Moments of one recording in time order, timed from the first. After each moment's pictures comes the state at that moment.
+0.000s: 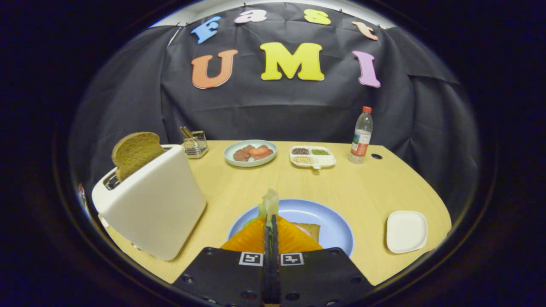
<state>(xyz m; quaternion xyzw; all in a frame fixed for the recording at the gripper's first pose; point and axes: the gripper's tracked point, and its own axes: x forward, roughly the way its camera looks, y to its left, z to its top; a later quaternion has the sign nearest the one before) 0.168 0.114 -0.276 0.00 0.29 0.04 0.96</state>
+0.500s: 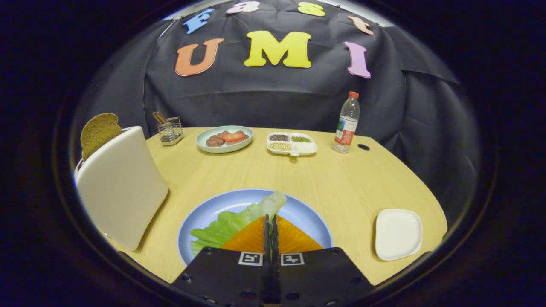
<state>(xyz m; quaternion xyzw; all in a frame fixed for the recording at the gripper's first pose) 0.186 0.068 -0.308 -0.01 0.31 0.01 0.95</state>
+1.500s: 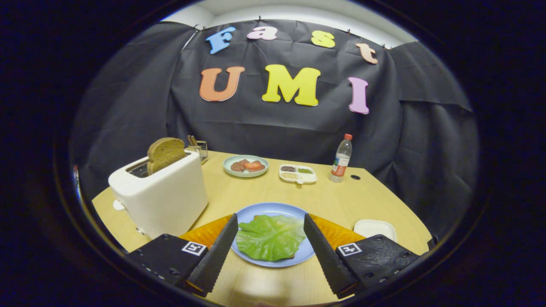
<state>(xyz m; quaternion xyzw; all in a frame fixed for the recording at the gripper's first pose) 0.084 0.113 -0.208 -0.05 0.19 0.04 0.98</state>
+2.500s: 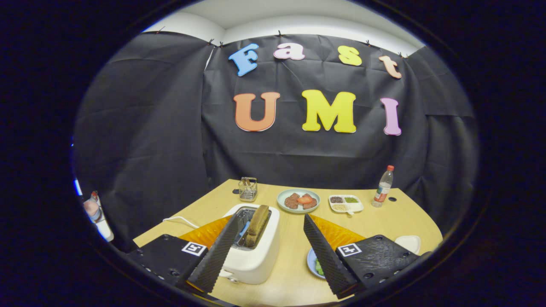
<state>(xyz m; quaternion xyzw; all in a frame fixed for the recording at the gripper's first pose) 0.097 0.274 -0.098 0.00 0.17 0.12 0.98</state>
